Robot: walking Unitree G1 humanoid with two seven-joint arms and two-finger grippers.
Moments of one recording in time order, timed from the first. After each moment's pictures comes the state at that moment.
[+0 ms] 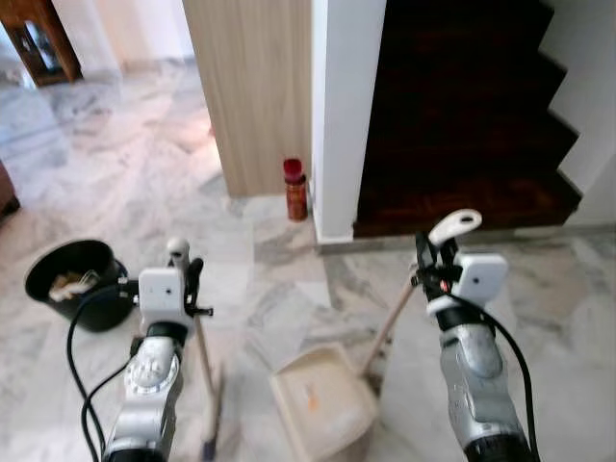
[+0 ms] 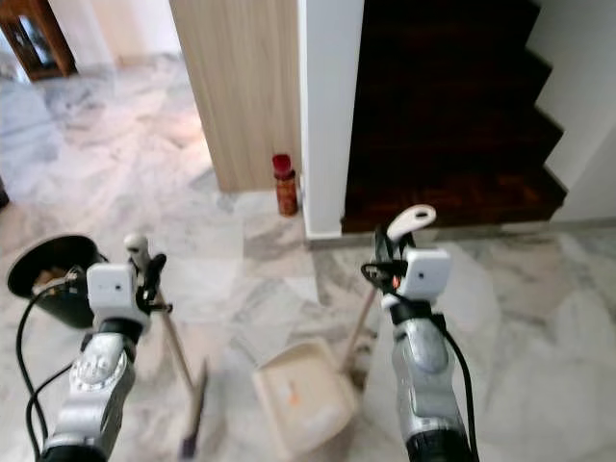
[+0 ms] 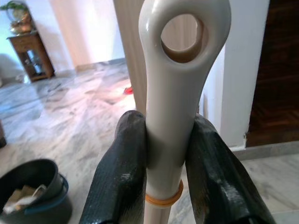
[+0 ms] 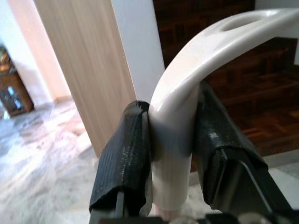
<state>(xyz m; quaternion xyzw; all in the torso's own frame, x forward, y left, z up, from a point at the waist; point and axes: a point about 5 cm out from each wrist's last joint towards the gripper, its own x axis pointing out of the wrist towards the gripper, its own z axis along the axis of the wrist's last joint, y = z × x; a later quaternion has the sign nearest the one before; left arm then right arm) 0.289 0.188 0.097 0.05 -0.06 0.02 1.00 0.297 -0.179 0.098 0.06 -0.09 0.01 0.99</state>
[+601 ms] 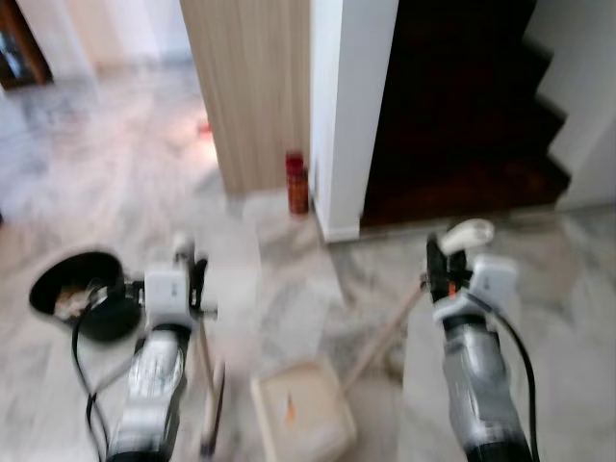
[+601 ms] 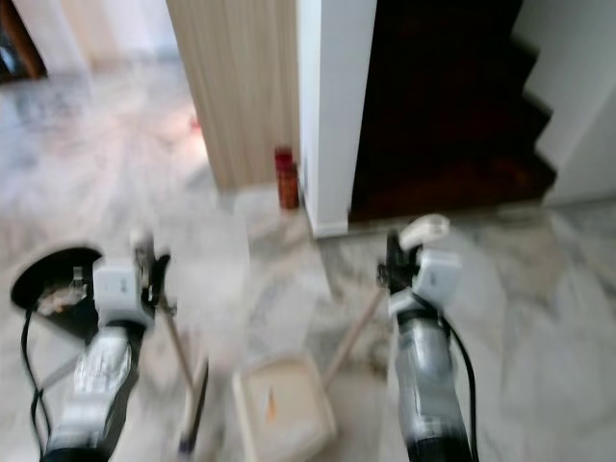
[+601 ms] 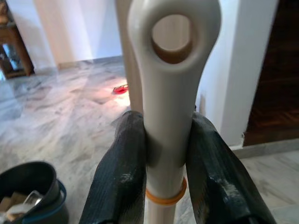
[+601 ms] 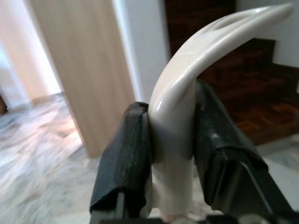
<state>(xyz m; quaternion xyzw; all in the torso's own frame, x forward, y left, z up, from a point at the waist) 0.290 0.185 0.098 0.04 -0.06 0.02 1.00 0.302 -0.181 0.101 0.07 -0.08 -0.01 0.99</state>
